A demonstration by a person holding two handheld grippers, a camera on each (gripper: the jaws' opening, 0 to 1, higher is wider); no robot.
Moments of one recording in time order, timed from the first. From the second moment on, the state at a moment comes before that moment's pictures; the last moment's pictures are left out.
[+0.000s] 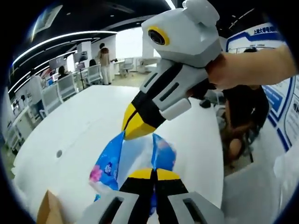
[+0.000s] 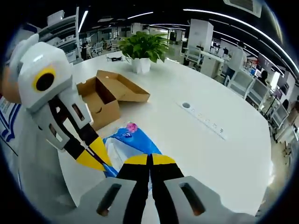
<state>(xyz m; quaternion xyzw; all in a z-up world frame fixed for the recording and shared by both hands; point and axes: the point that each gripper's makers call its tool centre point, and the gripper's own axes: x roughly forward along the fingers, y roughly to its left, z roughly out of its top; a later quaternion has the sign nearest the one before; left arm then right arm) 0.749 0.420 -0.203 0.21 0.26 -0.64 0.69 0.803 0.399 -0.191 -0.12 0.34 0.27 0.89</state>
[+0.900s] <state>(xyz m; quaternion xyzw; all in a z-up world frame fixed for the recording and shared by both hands) 0.745 0.308 -0.234 0.21 0.27 -0.65 0.68 0.797 0.283 -0.225 -0.11 0.37 0.24 0.89</state>
